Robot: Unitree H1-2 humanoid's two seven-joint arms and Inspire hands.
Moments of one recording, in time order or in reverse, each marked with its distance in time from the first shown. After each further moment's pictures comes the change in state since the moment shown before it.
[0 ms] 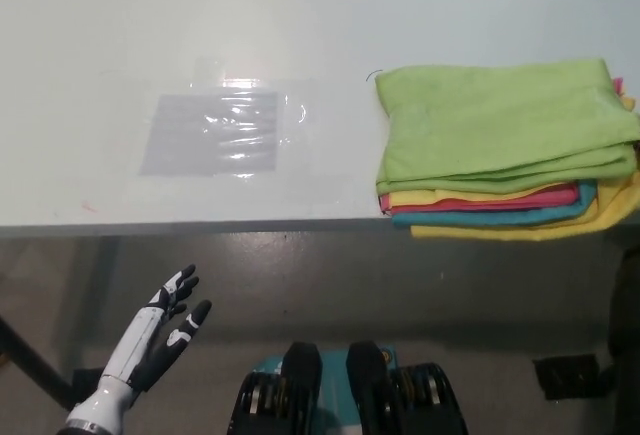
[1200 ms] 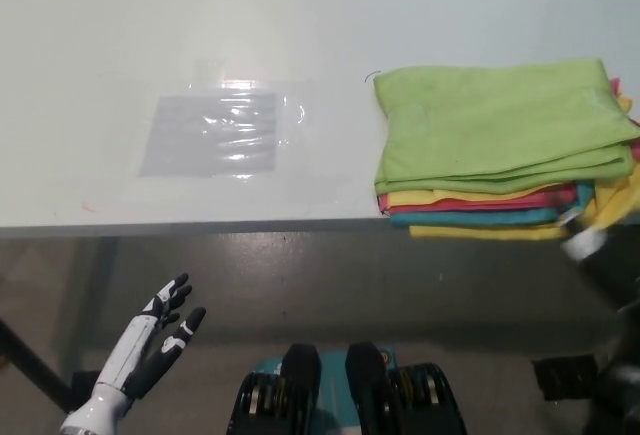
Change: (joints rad) left_arm 0.017 0.006 0.004 0.004 -0.001 0.011 0.000; right_arm 0.618 0.167 0.619 -1.113 -0.295 -0.102 0.040
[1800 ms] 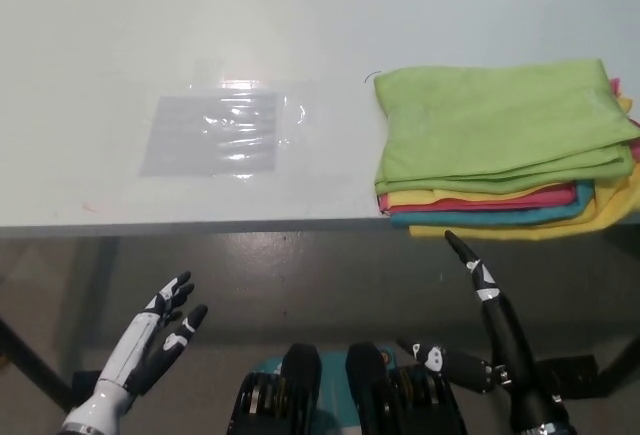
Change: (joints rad) left_arm -0.015 0.001 -0.005 0.013 0.000 -0.001 0.000; right_arm 0.027 -0.132 0.225 0.458 -0.250 -0.105 0.014
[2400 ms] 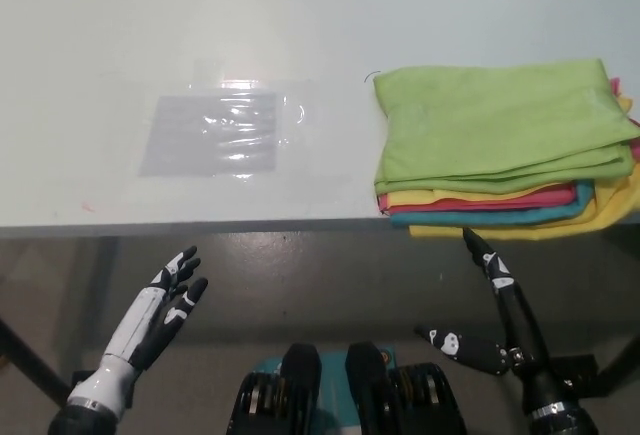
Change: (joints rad) left_arm -0.053 0.000 -0.005 0.001 -0.002 0.000 -0.001; right_arm -0.055 -0.009 -0.066 0.104 0.127 0.043 0.073
